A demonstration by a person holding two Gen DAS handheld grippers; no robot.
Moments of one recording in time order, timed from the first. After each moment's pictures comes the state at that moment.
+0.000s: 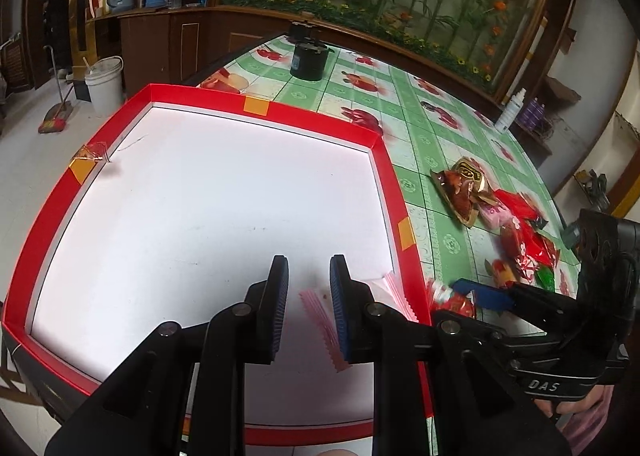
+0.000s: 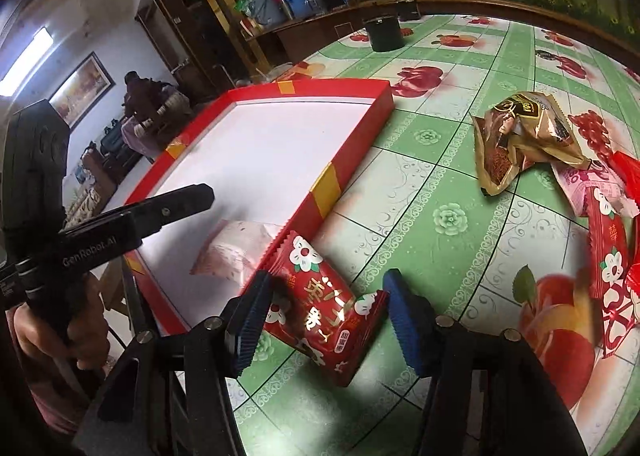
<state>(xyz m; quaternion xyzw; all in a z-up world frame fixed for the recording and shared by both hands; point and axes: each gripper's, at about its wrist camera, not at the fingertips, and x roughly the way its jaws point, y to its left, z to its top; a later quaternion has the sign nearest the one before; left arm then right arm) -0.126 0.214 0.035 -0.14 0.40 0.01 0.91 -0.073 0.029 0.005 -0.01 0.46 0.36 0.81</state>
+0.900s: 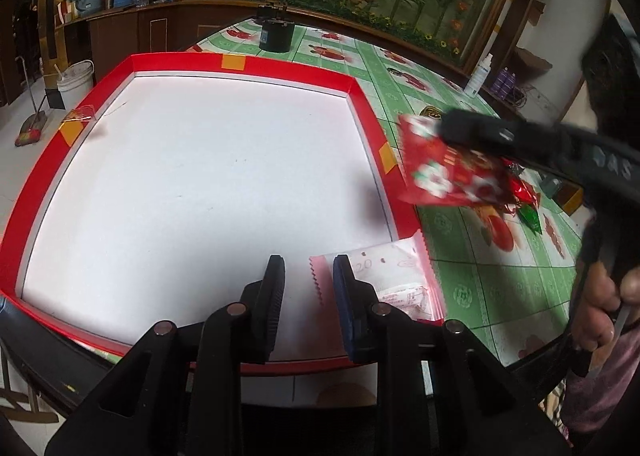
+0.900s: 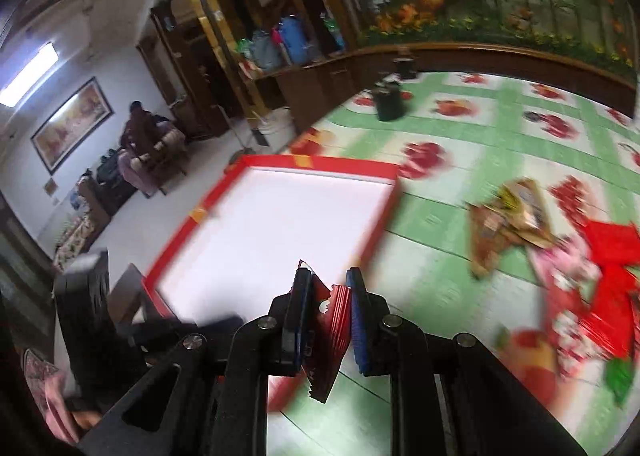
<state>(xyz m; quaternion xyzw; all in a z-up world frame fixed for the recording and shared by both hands) -0.166 0.204 0.016 -0.11 0.41 -0.05 0.90 -0.085 0.045 0.078 0.02 0.39 0.35 0.85</state>
